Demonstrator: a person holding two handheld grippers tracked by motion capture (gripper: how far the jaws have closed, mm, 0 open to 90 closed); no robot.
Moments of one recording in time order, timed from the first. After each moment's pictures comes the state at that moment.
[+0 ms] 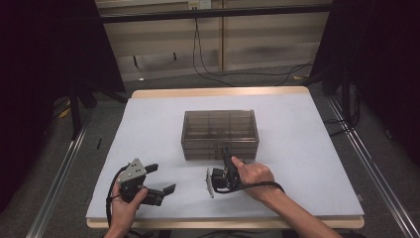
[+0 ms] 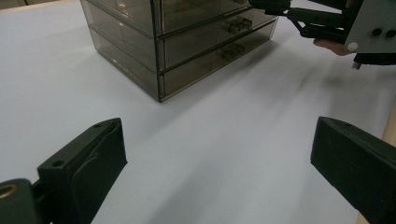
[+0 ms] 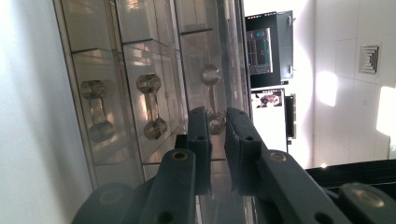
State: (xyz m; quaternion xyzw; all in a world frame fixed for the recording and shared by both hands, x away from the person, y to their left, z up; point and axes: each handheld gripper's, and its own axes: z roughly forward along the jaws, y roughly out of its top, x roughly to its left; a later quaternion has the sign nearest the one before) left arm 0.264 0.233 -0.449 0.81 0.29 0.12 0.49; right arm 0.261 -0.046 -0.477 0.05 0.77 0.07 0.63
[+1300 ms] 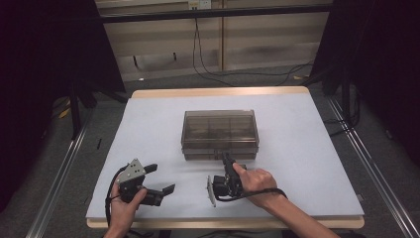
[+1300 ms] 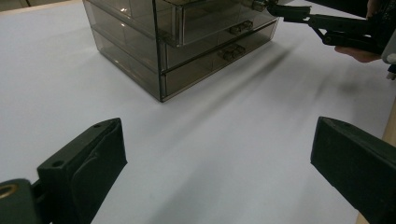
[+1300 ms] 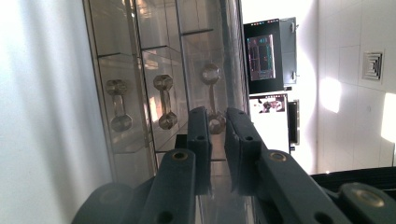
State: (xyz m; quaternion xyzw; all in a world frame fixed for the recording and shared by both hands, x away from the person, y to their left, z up) left arm 0.263 0.234 -0.449 0.81 0.30 0.12 0.49; right arm 0.242 -0.048 -0.473 0.03 0.77 0.08 0.63
